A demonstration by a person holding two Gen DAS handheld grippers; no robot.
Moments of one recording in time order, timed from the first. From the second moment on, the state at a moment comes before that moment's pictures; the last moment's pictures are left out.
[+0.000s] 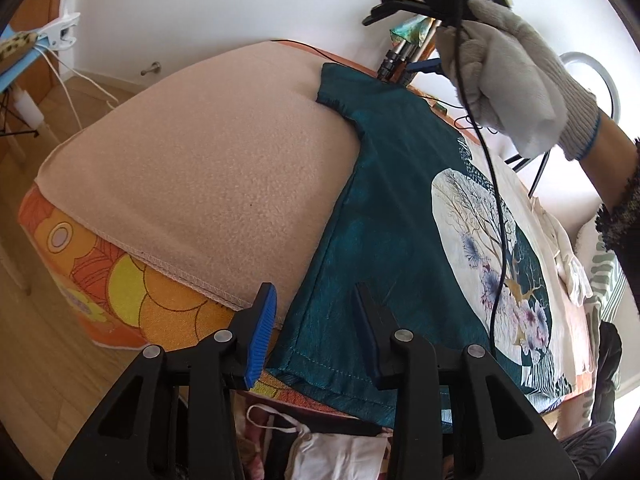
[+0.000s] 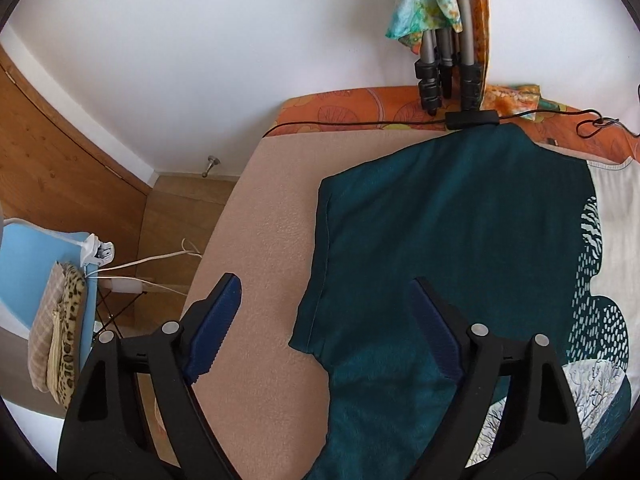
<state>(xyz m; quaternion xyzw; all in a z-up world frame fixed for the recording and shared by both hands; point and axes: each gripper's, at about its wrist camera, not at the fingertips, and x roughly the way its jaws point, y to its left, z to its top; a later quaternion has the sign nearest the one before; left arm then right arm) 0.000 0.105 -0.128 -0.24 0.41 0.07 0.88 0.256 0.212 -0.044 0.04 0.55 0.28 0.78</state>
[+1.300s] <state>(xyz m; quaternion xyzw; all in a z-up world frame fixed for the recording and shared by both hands) 0.002 0.104 -0.122 -0.29 0.38 -0.02 0.88 0.282 0.279 -0.120 -0.17 0.53 0.24 0.79</state>
